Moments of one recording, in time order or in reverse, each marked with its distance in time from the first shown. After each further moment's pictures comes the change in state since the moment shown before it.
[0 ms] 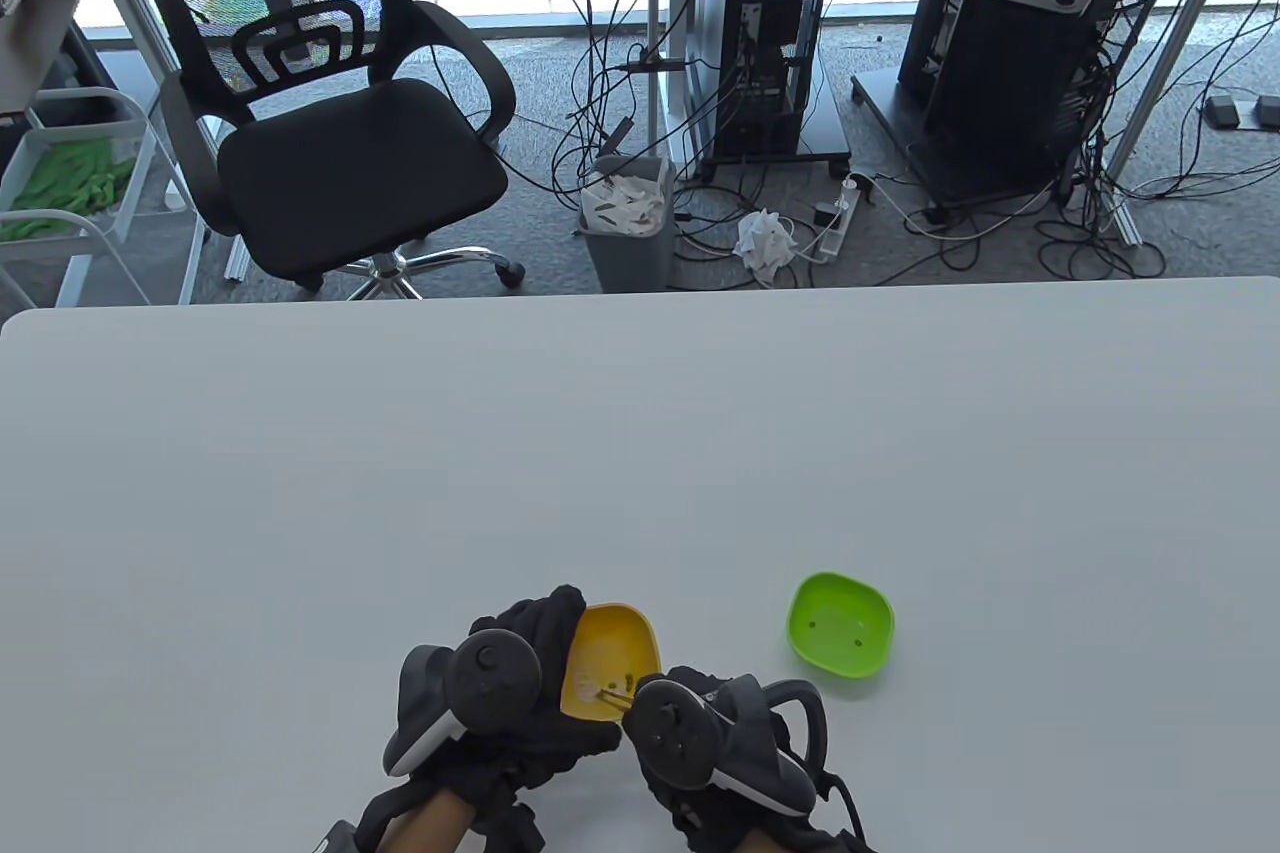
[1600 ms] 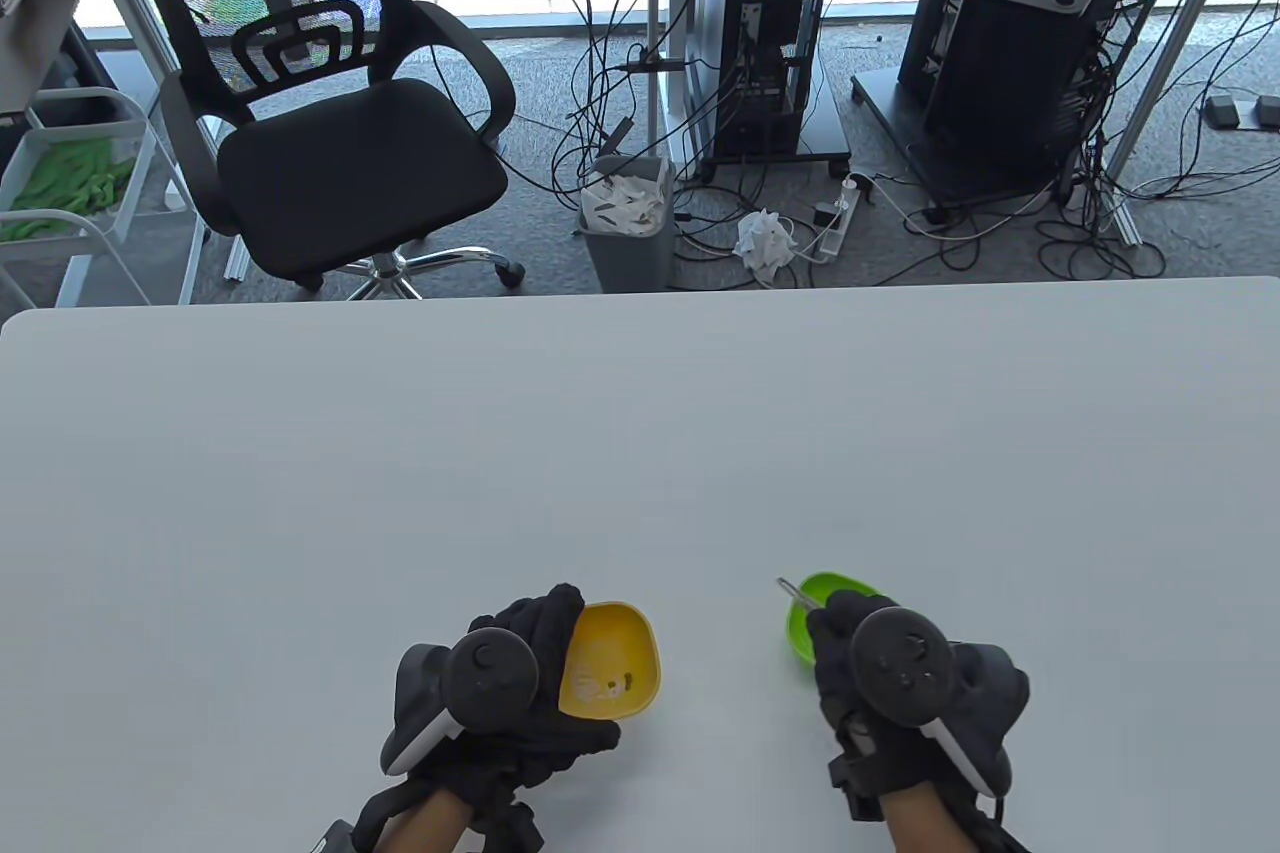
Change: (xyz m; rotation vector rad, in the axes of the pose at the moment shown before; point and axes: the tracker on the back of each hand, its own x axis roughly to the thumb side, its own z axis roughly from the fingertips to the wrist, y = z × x) left_hand 0.001 0.001 0.000 0.003 -0.006 0.007; right_hand -0.141 -0.068 0.030 -0.301 0.438 -0.083
